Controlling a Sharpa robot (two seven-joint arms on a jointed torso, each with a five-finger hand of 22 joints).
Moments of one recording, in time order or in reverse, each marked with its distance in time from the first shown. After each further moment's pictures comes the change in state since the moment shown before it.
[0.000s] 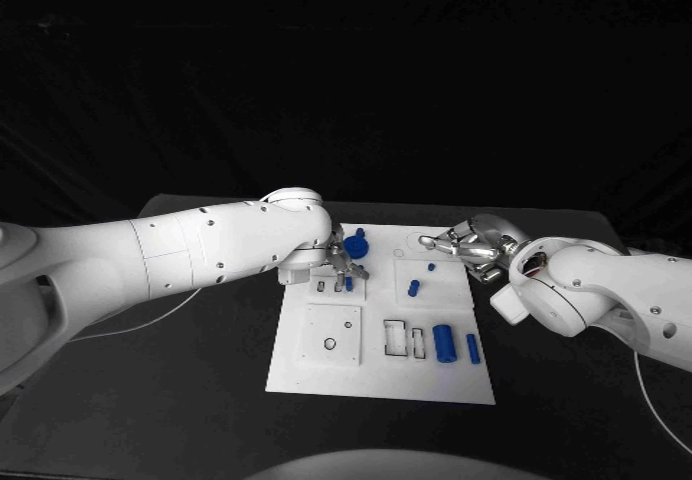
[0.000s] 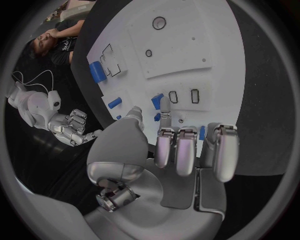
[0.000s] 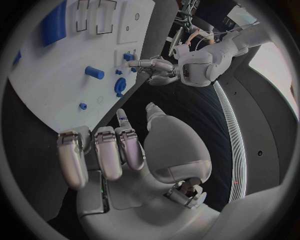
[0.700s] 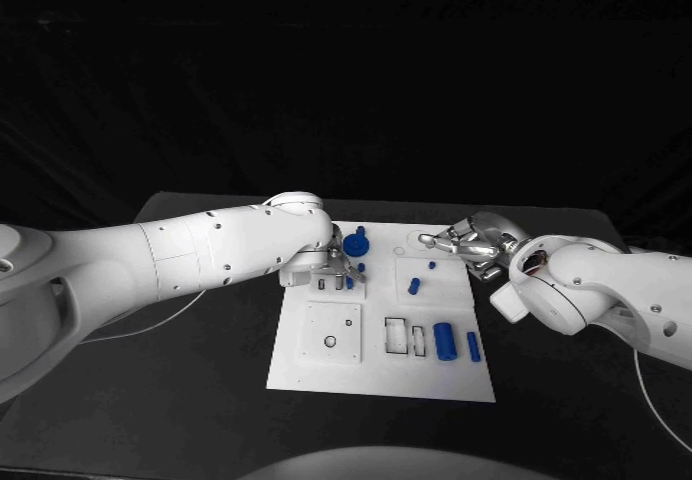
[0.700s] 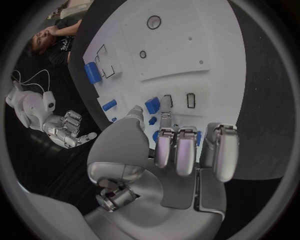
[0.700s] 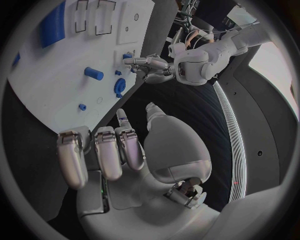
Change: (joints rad) left arm -0.026 0.021 -0.003 -0.045 0.000 0.002 -0.002; left_hand 0.034 0.005 0.000 0.000 0.022 -0.007 0.000 -0.008 0.020 0.000 0.000 0.000 0.001 0.000 0.000 0.000 0.000 0.000 -0.002 -0.001 0.000 0.000; right arm 0.000 0.002 0.000 0.002 0.000 0.001 -0.002; right_hand 0.000 0.000 0.000 0.000 0.000 0.000 0.000 0.000 0.001 0.000 0.000 0.000 0.000 0.000 0.000 0.000 0.000 0.000 -0.004 0.004 0.000 0.000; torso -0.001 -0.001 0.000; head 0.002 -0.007
